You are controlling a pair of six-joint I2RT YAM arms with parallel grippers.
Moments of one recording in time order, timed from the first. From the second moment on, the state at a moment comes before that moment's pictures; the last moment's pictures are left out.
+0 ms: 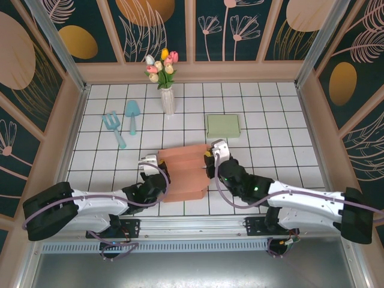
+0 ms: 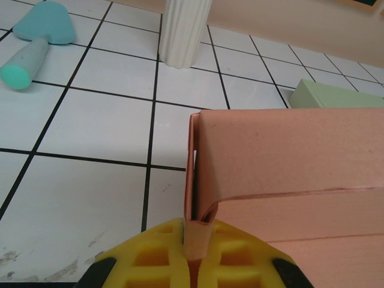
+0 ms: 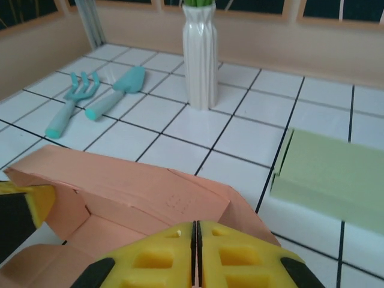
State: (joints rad) left arm -1.10 1.20 0.24 0.43 -0.86 -0.73; right arm 1.17 1.00 0.53 0.08 0.60 0.29
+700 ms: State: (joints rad) left arm -1.10 1.25 0.21 0.44 -0.85 -0.74; right arm 1.03 1.21 0.58 0.09 0.53 0.35
